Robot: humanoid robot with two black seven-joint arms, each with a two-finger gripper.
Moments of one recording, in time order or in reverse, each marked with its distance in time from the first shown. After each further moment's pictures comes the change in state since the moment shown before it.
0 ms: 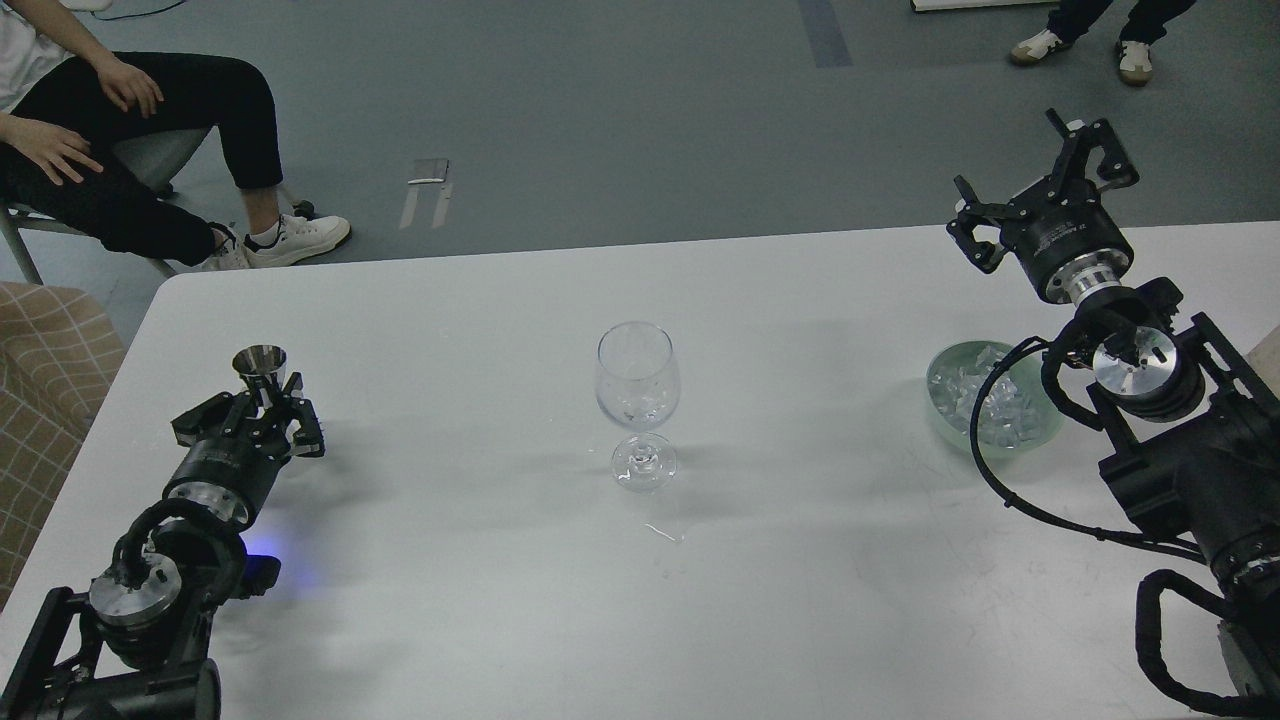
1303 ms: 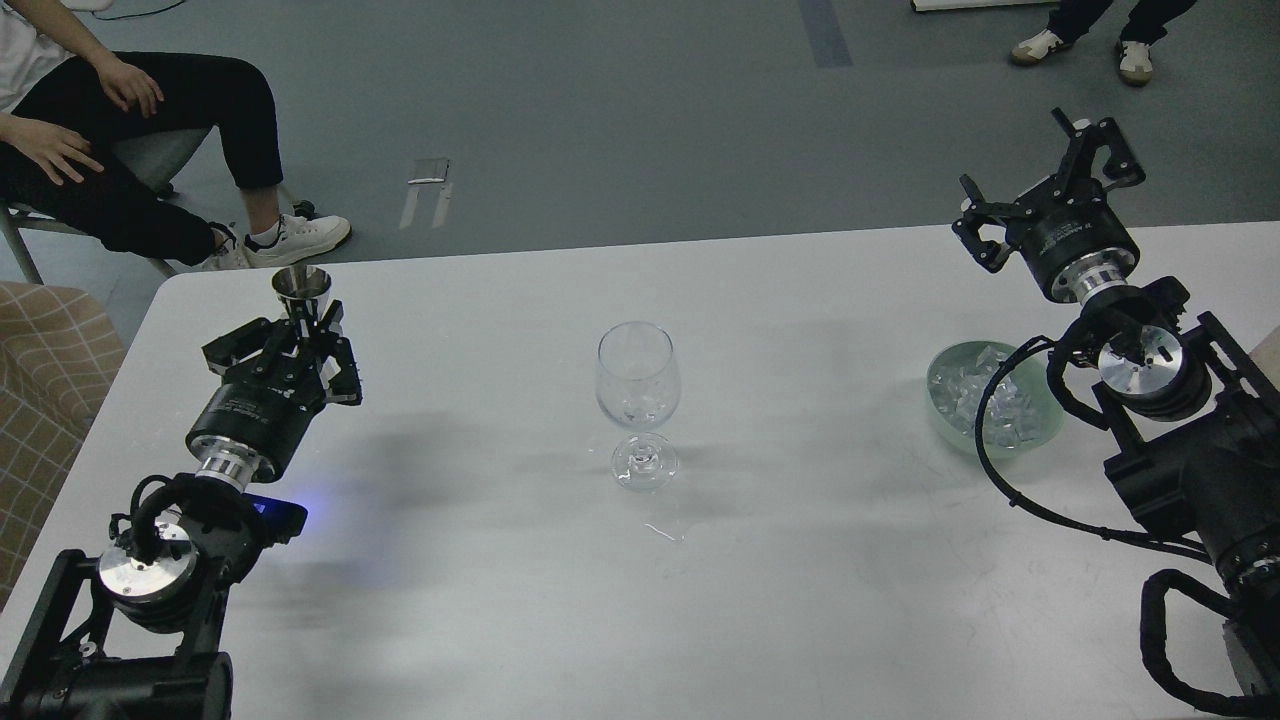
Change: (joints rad) left arm 0.049 0.006 0.136 -0.296 -0.003 -0.013 0.022; right arm -0.001 -0.009 -0.001 0.002 0.000 -0.002 -0.001
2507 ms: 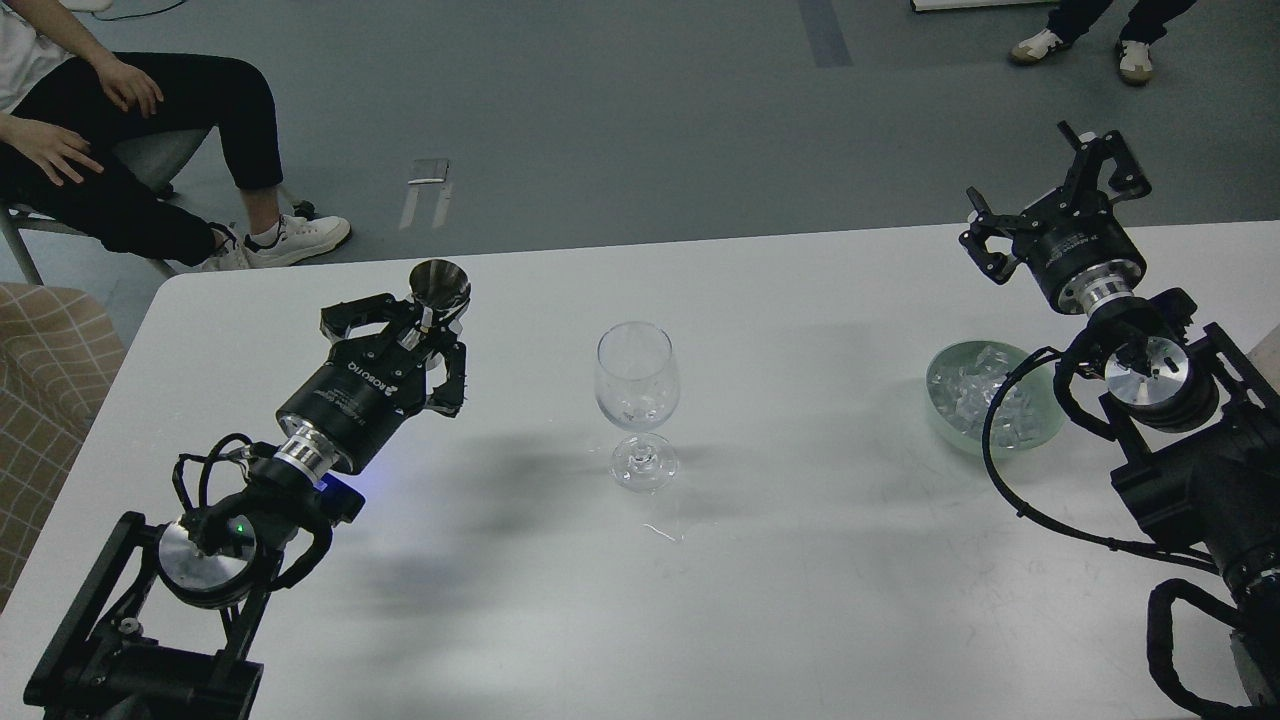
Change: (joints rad) left arm -0.020 0.038 0.168 -0.158 0.139 0.019 0.069; right arm -0.022 -0.010 0.001 0.000 0.000 0.002 0.000
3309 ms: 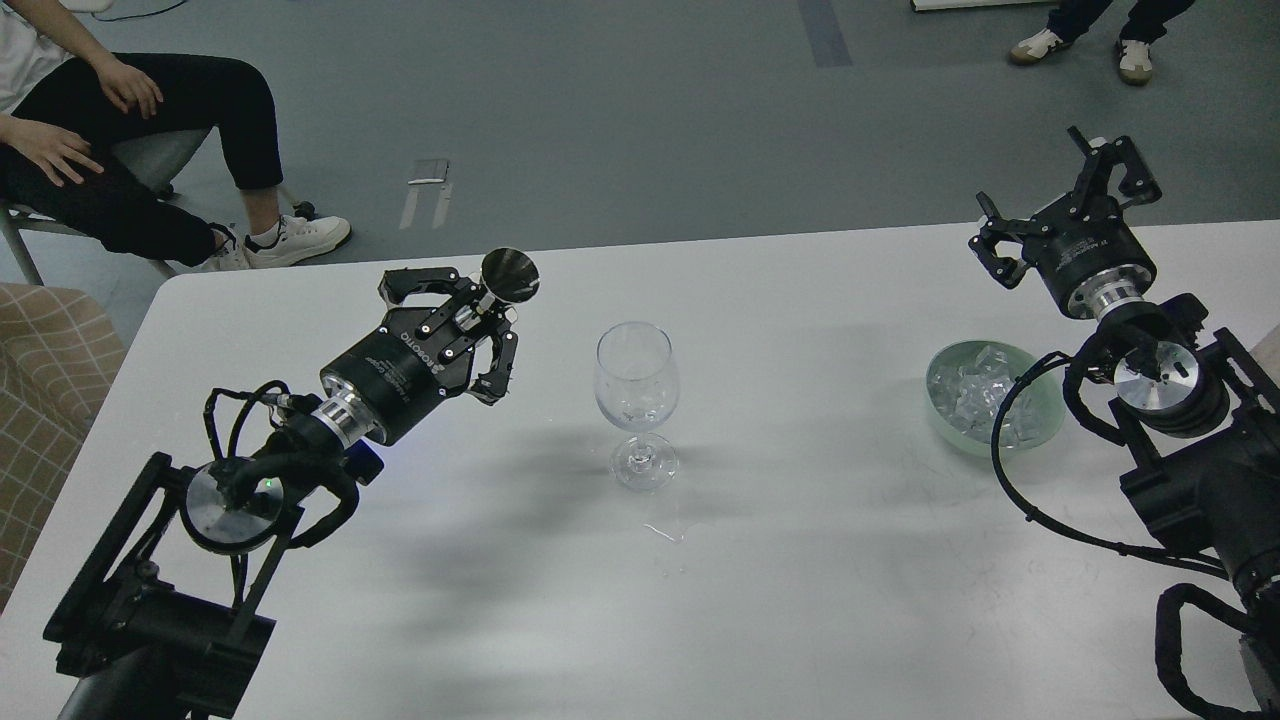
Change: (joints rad) left arm -0.124 0.036 0.100 -0.002 0.062 0.012 0.080; right arm -0.012 -0.015 0.003 0.001 0.002 0.000 0.001
